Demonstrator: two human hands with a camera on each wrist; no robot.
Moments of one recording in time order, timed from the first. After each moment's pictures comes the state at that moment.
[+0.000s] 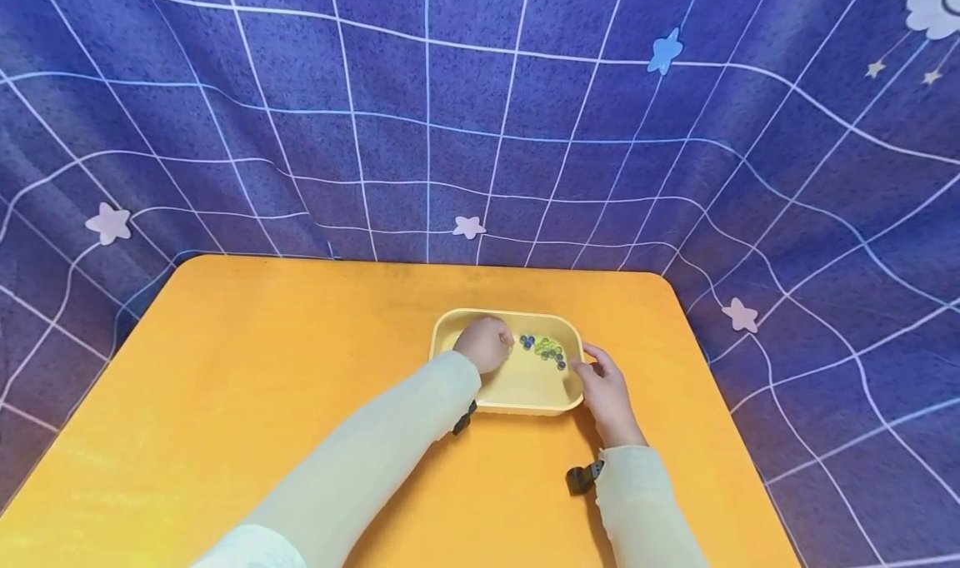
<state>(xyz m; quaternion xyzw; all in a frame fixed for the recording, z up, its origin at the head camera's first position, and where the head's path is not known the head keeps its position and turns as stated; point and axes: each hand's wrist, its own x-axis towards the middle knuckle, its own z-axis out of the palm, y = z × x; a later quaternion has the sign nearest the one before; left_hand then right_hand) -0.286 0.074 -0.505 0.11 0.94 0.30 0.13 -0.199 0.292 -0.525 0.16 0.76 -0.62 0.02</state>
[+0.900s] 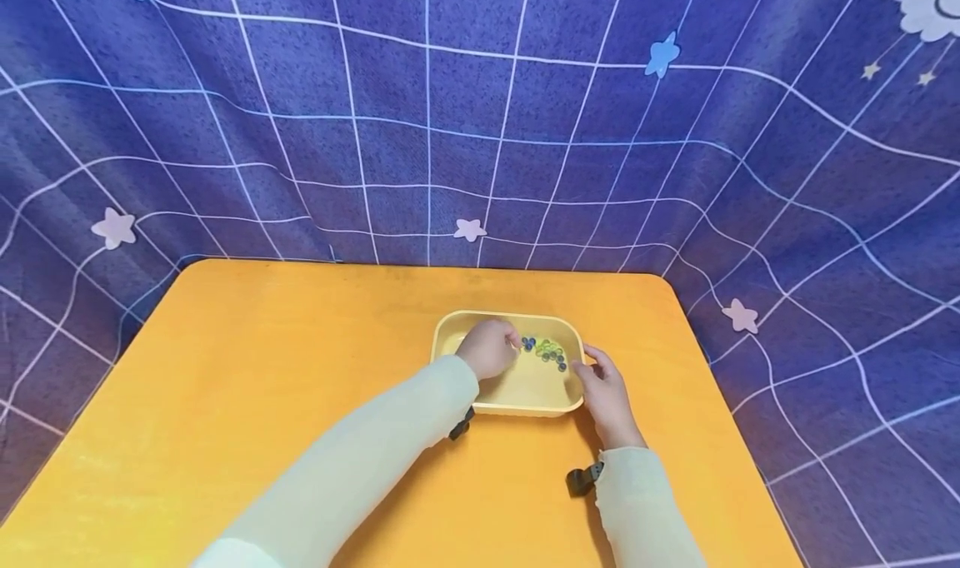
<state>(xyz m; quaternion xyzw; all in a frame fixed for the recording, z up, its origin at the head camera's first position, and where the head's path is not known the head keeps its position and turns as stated) -0.267 0.071 -0.481 0.14 0.92 0.34 0.14 -0.197 0.290 -0.526 0.16 0.76 -0.63 0.03</state>
